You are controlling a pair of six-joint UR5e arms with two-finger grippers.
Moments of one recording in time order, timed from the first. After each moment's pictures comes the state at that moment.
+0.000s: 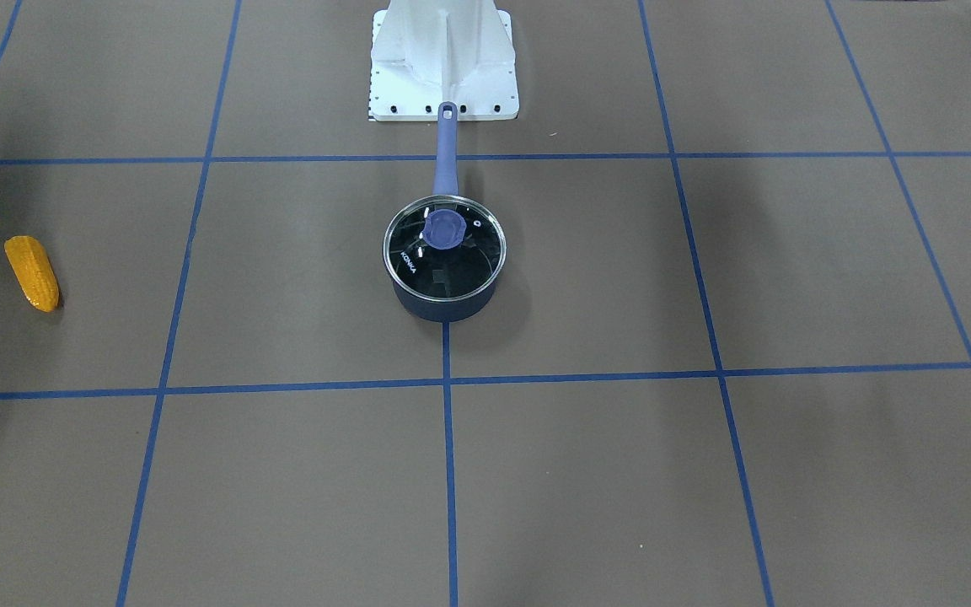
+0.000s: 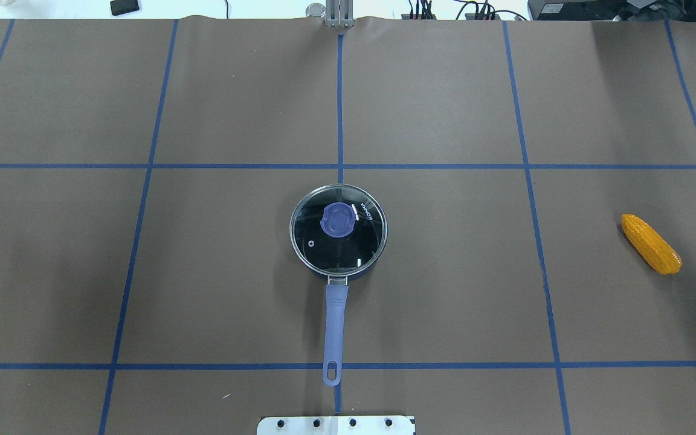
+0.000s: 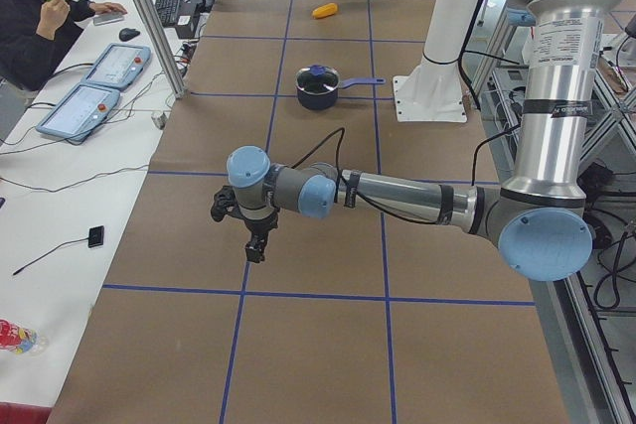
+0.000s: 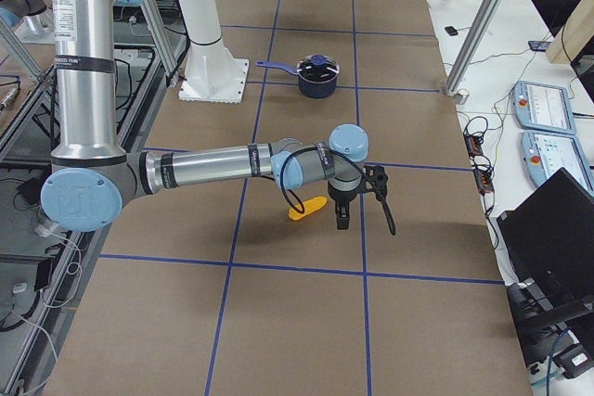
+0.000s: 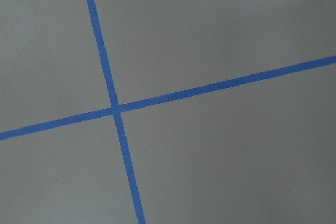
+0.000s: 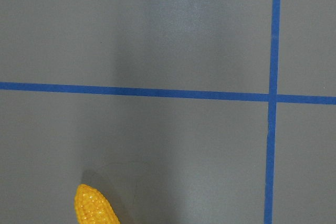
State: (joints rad) left arm -1.39 -1.62 -1.65 -1.66 -2.34 -0.04; right arm 1.36 -1.59 1.72 -1.42 2.33 0.31
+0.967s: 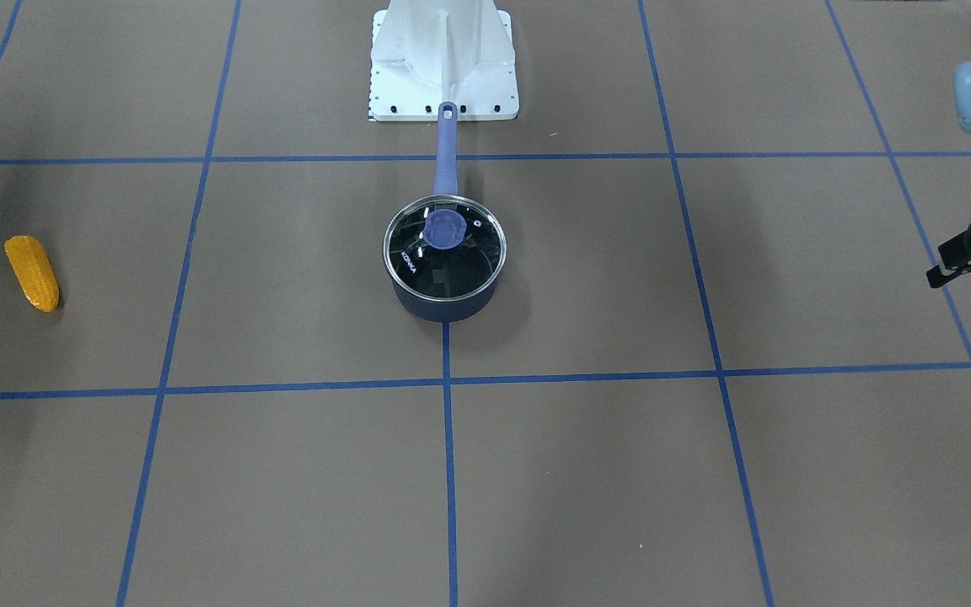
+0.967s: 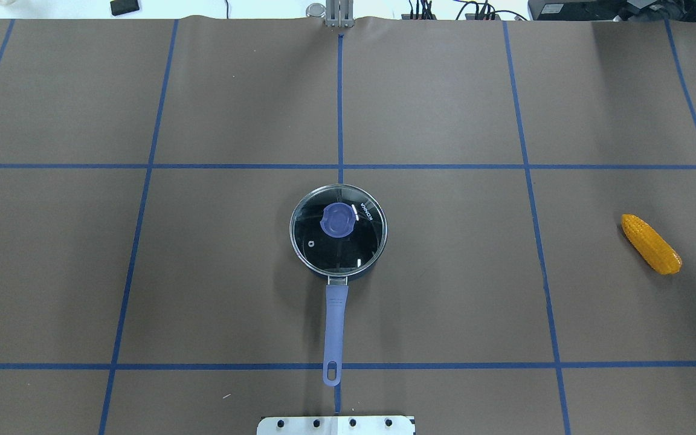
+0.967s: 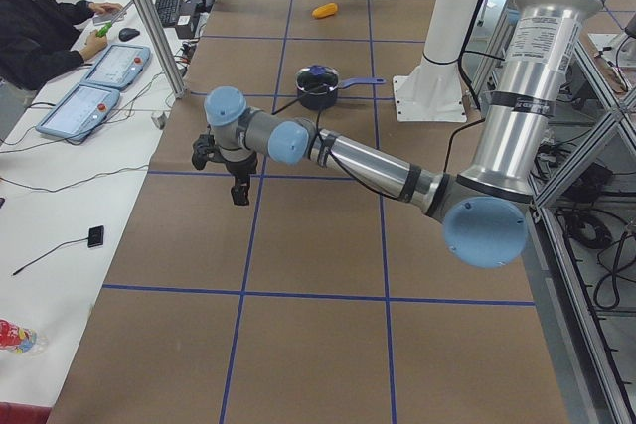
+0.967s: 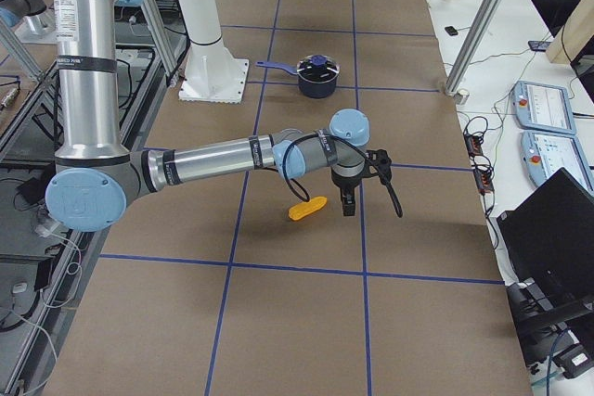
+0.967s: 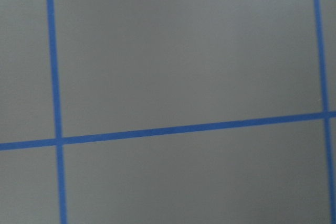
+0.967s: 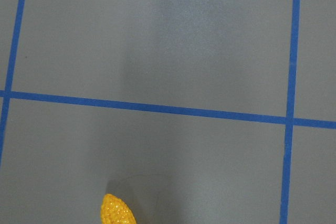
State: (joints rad) left arm -1.31 -1.88 -1.72 -1.46 -2.40 -0.38; right arm 1.35 -1.58 1.77 -1.41 2.34 0.30
